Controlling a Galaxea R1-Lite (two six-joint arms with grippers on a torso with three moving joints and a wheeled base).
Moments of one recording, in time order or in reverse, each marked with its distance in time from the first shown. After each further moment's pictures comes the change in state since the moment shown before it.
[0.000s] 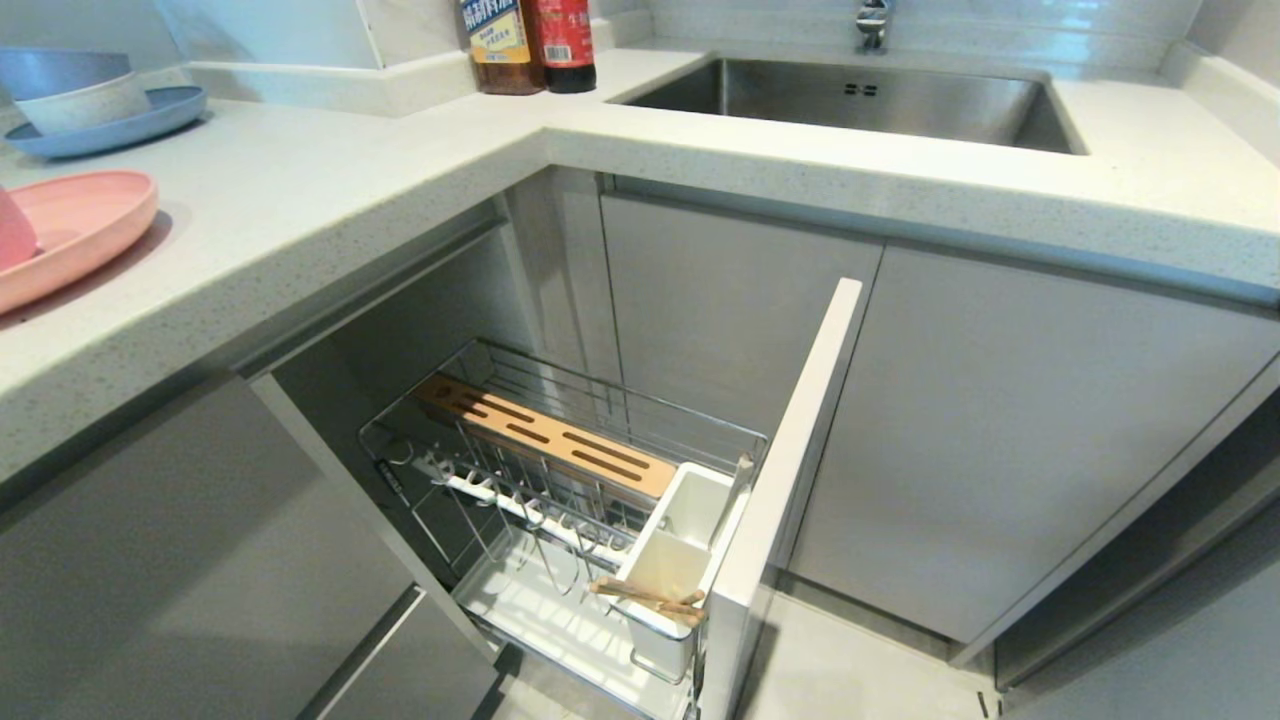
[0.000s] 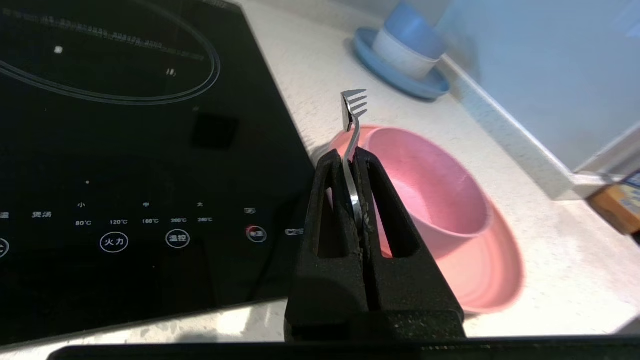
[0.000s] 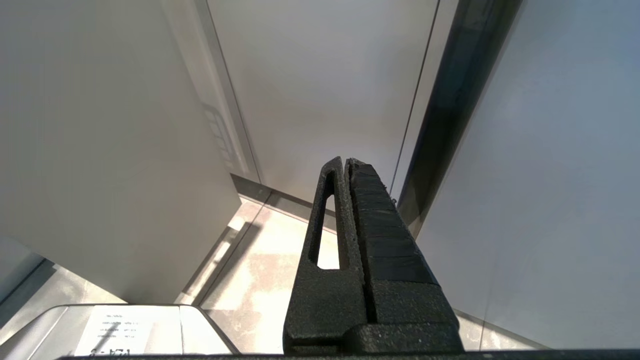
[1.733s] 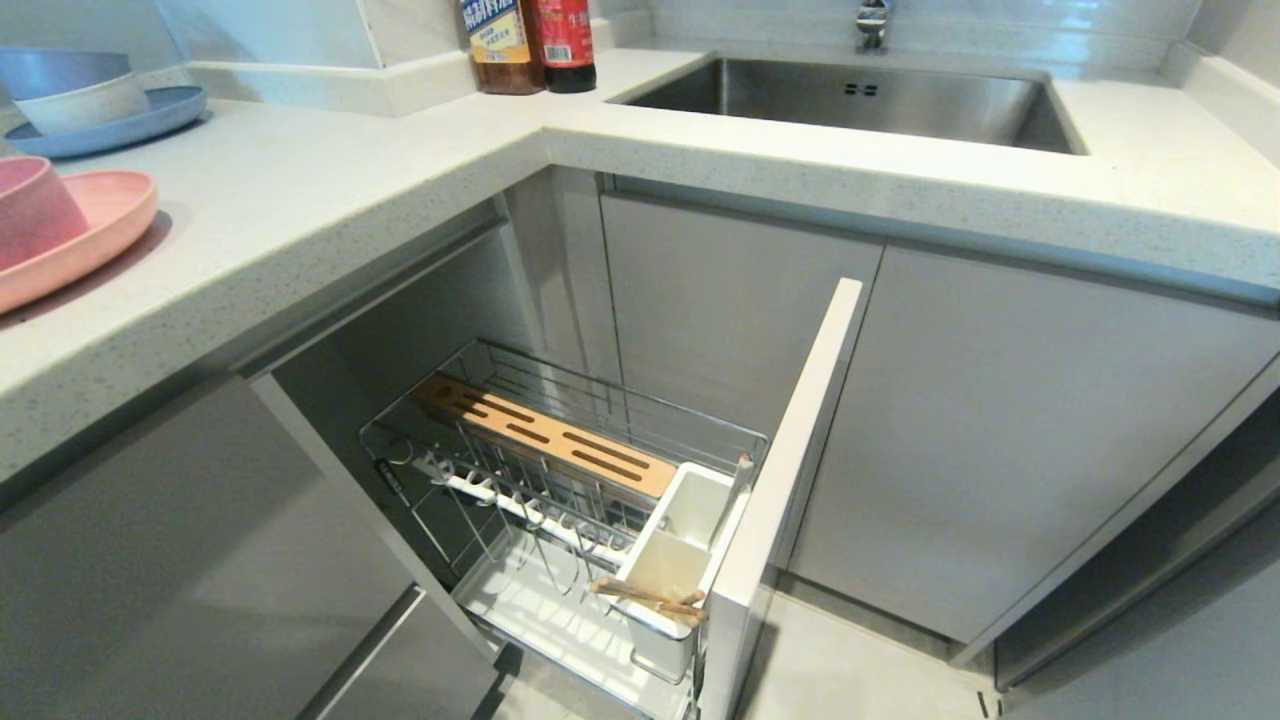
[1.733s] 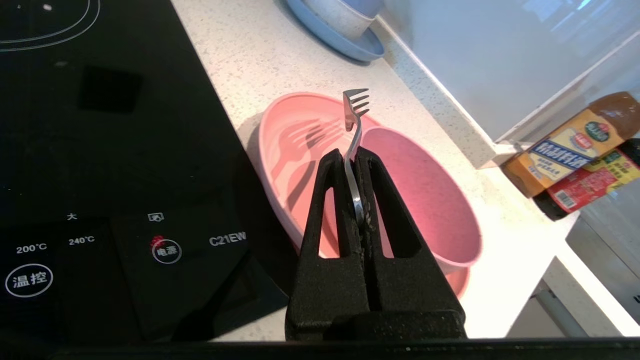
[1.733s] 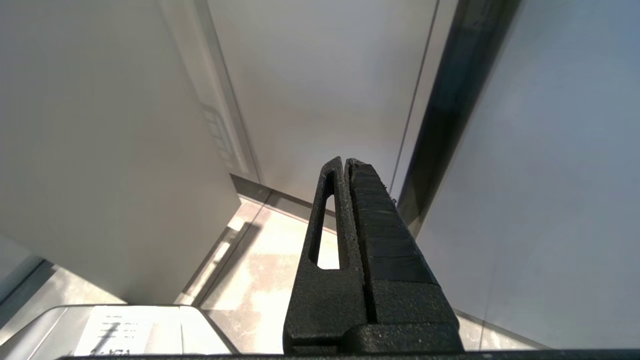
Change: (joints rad) left arm -0.004 0.103 0.079 -0.208 -0.225 -0.142; right arm -0.001 0.000 0.000 0.000 0.000 0.000
